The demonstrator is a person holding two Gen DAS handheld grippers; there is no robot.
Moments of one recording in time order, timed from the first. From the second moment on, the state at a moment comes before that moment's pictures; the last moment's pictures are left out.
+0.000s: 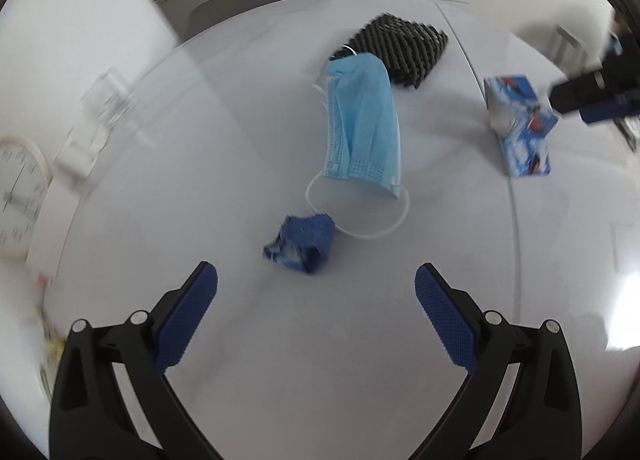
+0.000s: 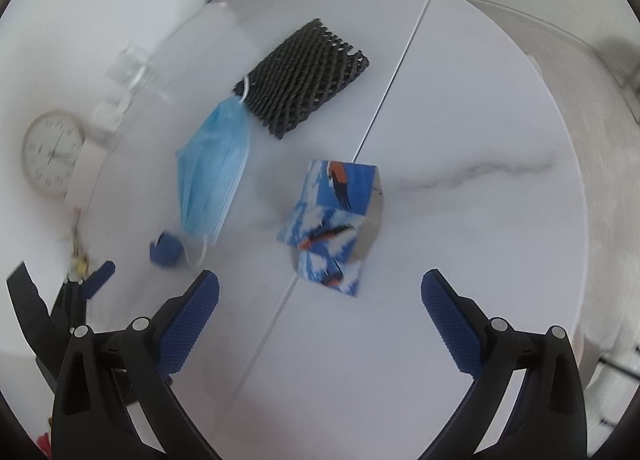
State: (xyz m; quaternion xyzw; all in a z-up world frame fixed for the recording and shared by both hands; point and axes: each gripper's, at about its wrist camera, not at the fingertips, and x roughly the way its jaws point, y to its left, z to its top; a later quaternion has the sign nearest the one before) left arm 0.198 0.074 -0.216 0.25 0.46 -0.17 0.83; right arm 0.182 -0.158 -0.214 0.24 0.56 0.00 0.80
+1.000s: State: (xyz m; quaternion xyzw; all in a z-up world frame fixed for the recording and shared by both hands) left arm 0.244 0.108 -0.243 0.17 0.47 -0.30 0.82; right arm 0.211 -0.149 -0.232 0.23 0.56 -0.04 0.79
